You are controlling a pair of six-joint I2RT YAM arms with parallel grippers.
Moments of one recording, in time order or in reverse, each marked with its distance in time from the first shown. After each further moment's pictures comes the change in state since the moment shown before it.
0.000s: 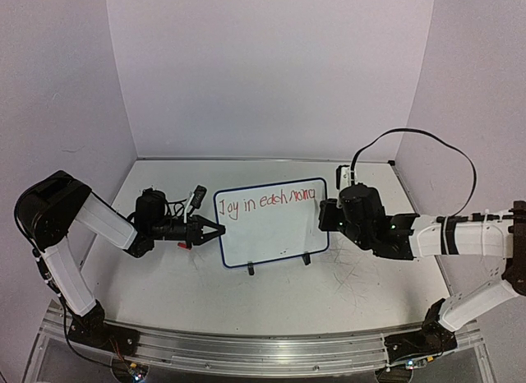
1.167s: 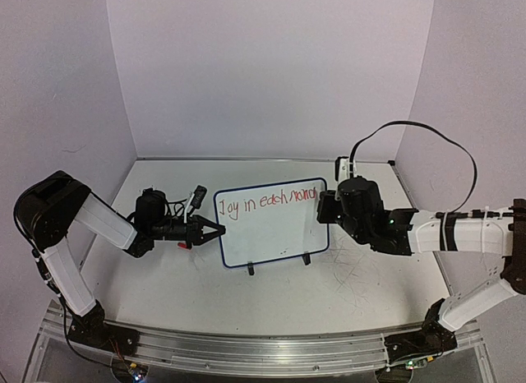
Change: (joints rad) left arm -0.002 -0.005 0.000 -0.008 -0.003 0.009; right arm 0.004 0.015 0.054 0.014 0.053 -0.057
